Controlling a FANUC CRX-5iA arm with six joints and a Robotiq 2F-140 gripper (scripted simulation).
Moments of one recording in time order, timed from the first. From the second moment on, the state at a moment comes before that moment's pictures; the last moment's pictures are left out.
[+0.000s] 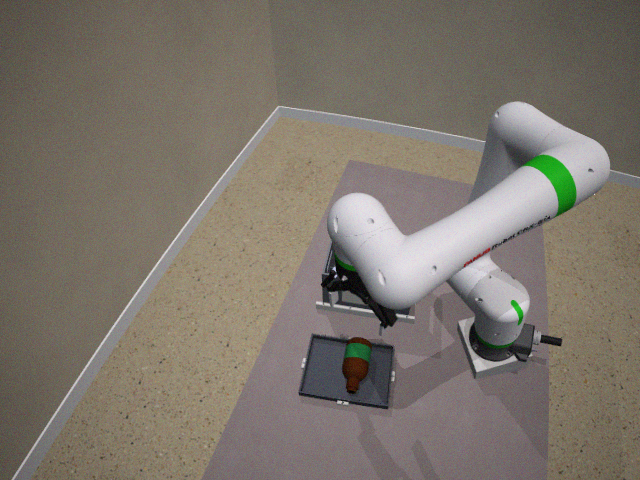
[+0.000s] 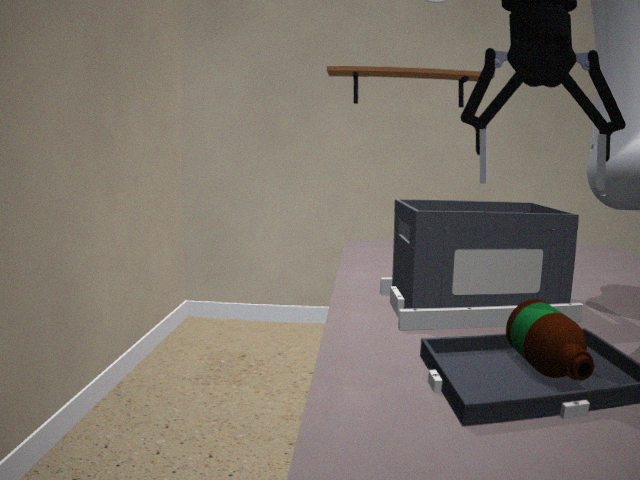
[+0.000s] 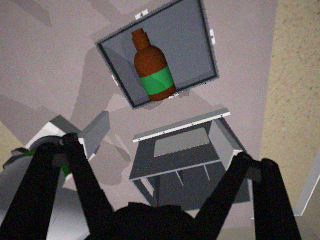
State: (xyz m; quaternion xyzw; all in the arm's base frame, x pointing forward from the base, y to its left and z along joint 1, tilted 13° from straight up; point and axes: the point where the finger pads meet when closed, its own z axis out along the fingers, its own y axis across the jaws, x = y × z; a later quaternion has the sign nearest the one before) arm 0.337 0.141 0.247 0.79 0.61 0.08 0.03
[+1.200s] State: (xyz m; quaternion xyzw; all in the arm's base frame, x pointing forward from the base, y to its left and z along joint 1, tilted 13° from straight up) arm 0.307 0.240 0.233 0.63 0.77 0.11 0.04
